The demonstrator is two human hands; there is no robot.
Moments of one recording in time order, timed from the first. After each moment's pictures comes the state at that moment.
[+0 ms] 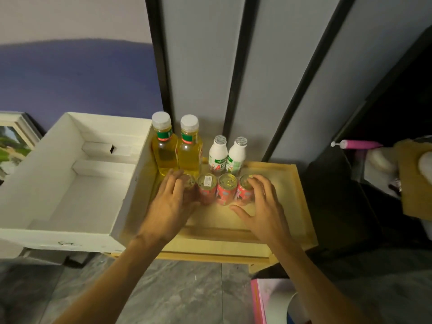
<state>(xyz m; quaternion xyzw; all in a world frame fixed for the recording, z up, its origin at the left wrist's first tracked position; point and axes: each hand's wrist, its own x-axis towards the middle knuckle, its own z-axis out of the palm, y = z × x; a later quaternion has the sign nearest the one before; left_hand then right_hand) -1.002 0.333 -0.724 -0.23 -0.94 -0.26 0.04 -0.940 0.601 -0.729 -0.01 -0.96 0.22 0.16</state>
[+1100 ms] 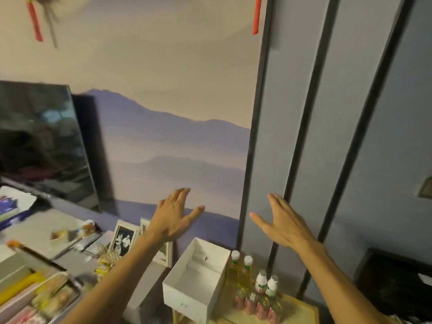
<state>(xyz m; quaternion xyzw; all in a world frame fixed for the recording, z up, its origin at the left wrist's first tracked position) -0.867 0.175 -0.177 -0.04 -0.96 -0.22 0.16 -0.898 0.504 -0.158 0.11 -0.98 0.17 0.06</state>
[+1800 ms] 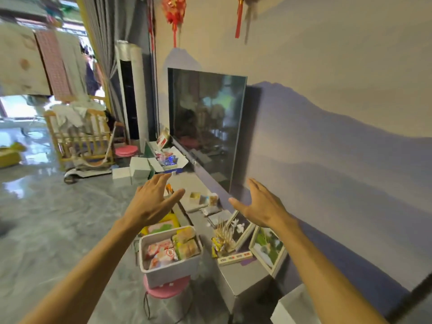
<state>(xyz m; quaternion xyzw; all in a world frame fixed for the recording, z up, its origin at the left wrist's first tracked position) -0.648 -0.187 -0.191 0.33 -0.90 -0.15 0.23 -0.882 0.038 -0.161 0.48 -0.86 0.16 0.00</state>
